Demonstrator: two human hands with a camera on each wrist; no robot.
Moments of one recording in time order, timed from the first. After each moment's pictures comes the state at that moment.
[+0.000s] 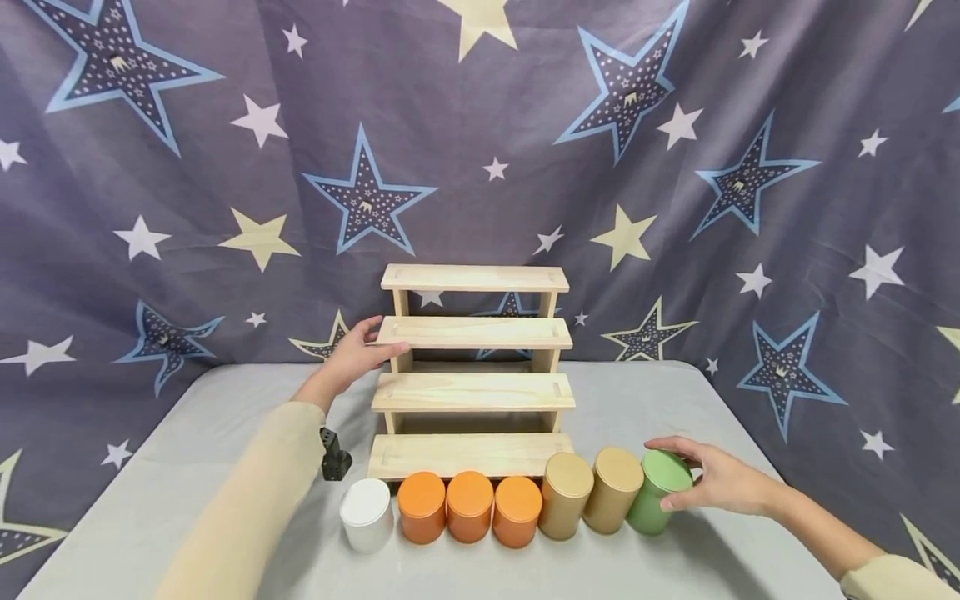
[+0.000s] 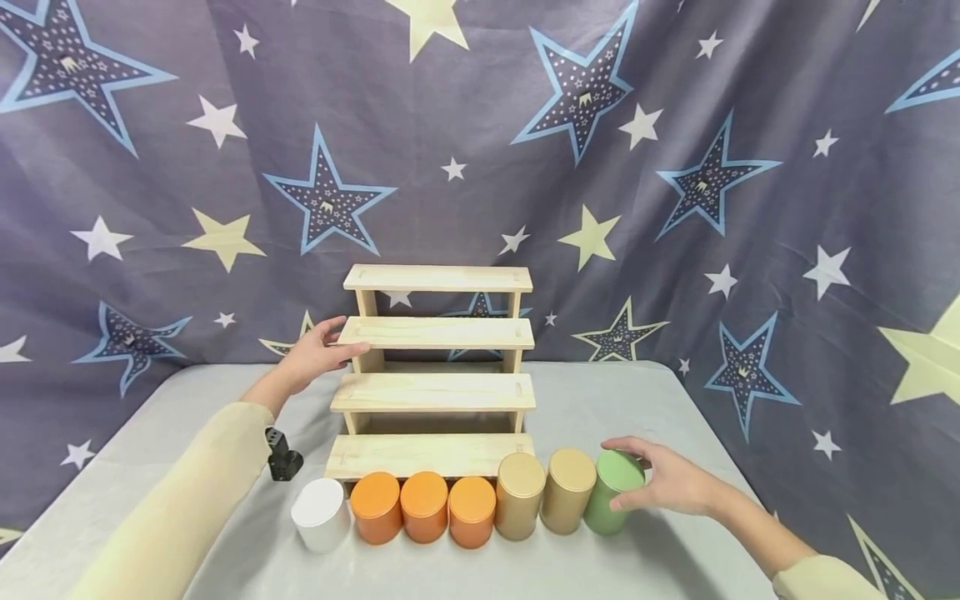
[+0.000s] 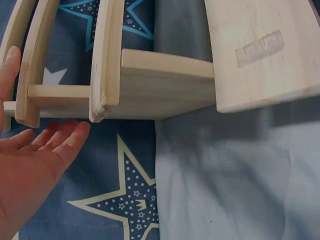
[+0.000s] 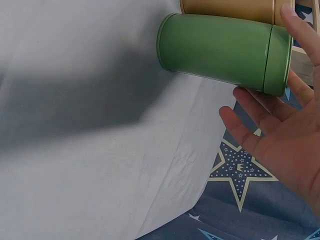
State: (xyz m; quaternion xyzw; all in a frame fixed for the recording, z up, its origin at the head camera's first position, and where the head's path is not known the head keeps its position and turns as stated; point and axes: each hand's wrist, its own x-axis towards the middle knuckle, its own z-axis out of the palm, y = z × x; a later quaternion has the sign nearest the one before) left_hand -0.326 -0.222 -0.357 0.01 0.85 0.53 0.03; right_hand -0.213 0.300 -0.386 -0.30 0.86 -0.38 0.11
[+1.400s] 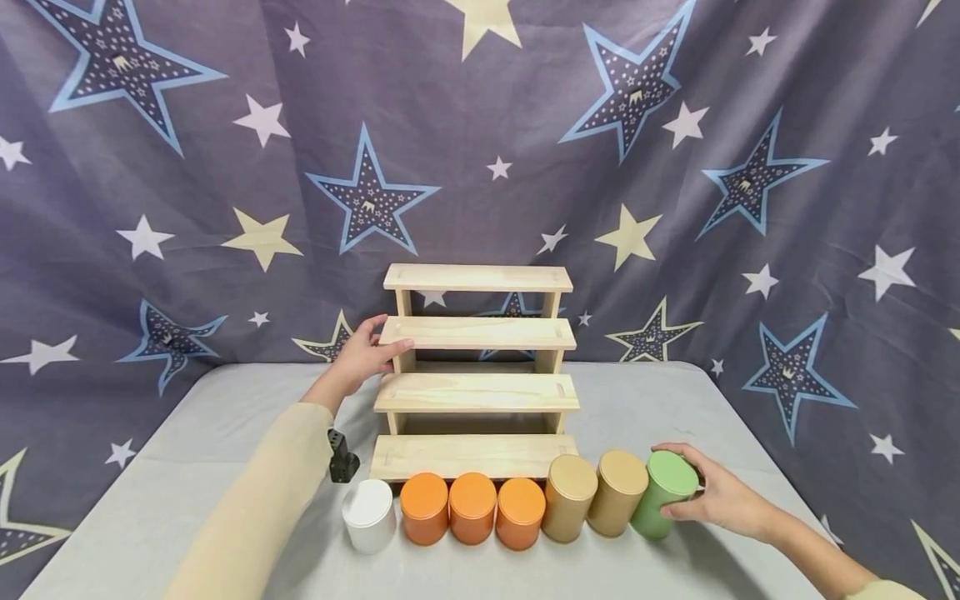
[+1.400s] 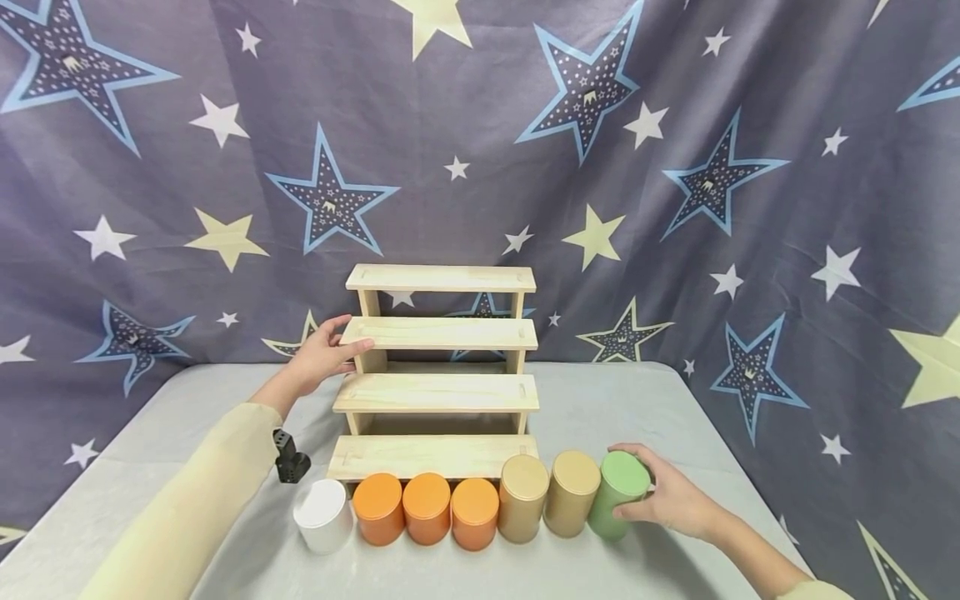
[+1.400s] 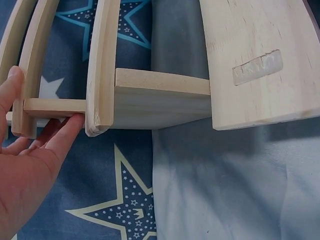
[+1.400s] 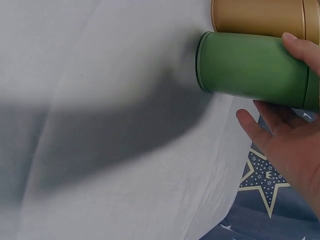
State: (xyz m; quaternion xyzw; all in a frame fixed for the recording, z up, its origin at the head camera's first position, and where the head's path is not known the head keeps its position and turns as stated) left_hand -0.331 -0.212 -0.359 -0.02 0.82 0.57 0.02; right_hand -0.205 0.300 -0.417 -0.23 0.84 -0.47 0.10
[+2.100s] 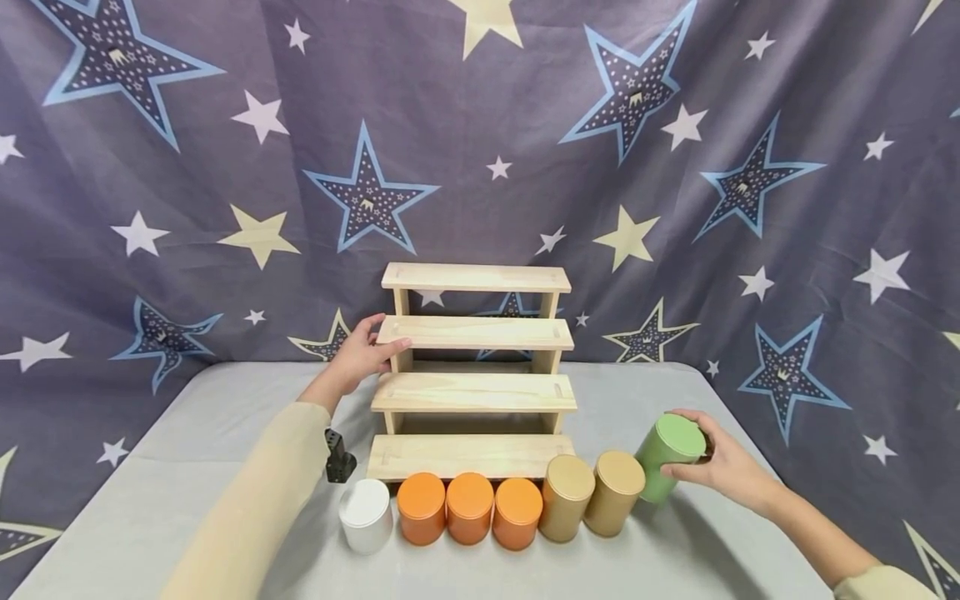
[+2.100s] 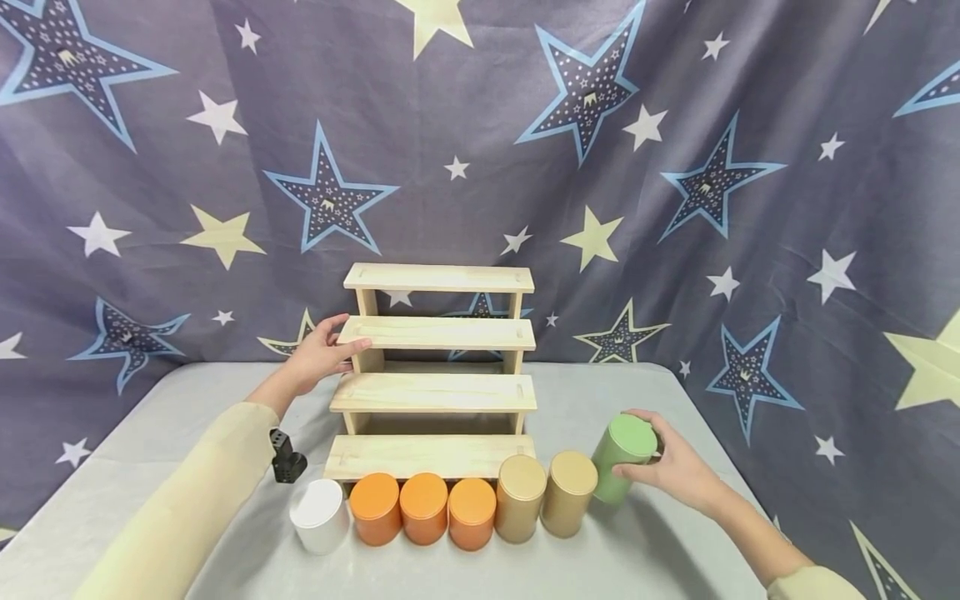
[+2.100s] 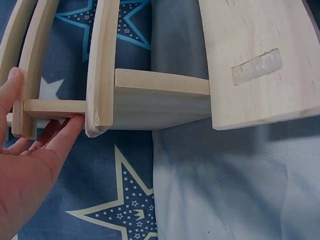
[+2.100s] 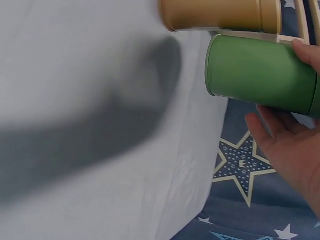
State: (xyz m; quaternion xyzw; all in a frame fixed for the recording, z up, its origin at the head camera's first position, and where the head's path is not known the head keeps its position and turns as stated) left_hand -0.330 -0.212 -0.358 -0.01 0.82 0.57 0.03; right_hand -0.216 0.296 -0.389 -0.21 0.86 -0.47 -0.01
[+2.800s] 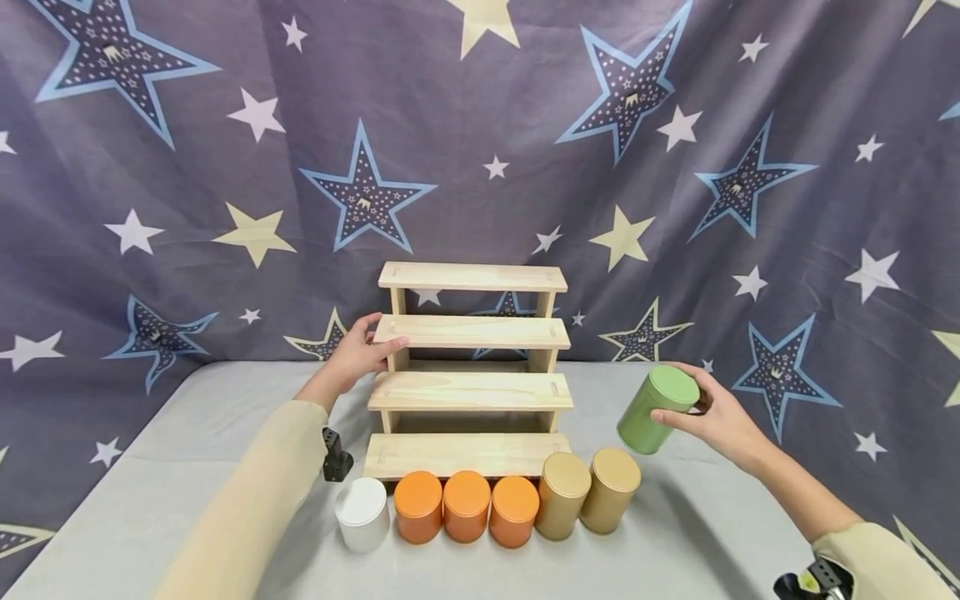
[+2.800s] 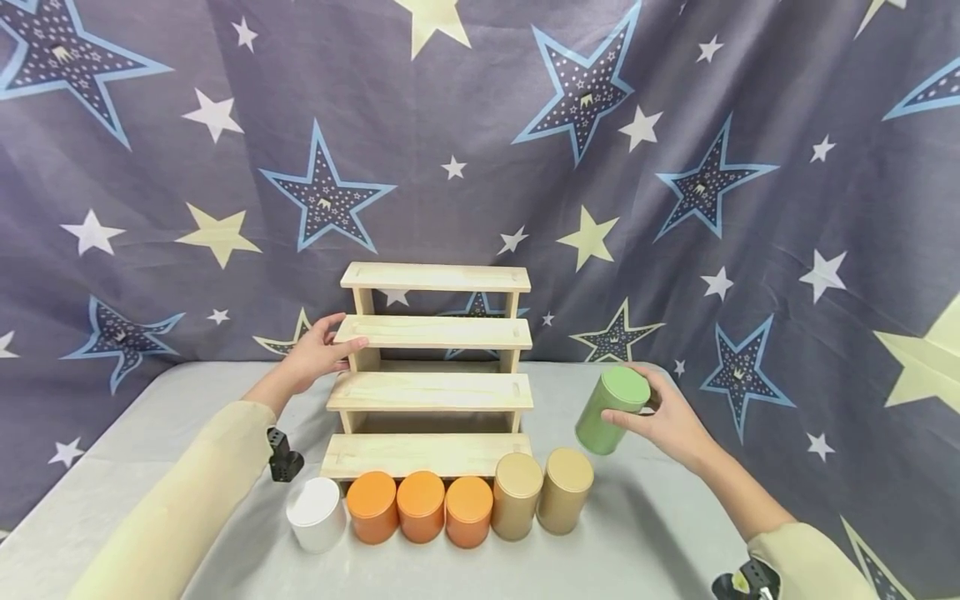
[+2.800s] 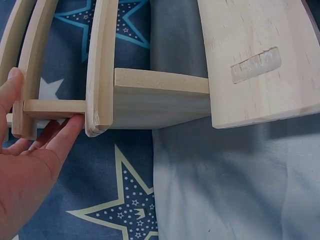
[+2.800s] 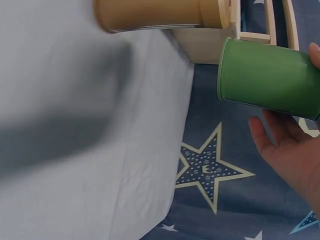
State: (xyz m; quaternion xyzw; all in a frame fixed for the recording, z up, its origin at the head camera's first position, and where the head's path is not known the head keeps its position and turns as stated) left_hand -0.328 -0.211 -0.356 -0.01 0.82 0.57 0.03; right_hand -0.235 0.282 -0.345 -0.17 0.88 -0.43 -0.06
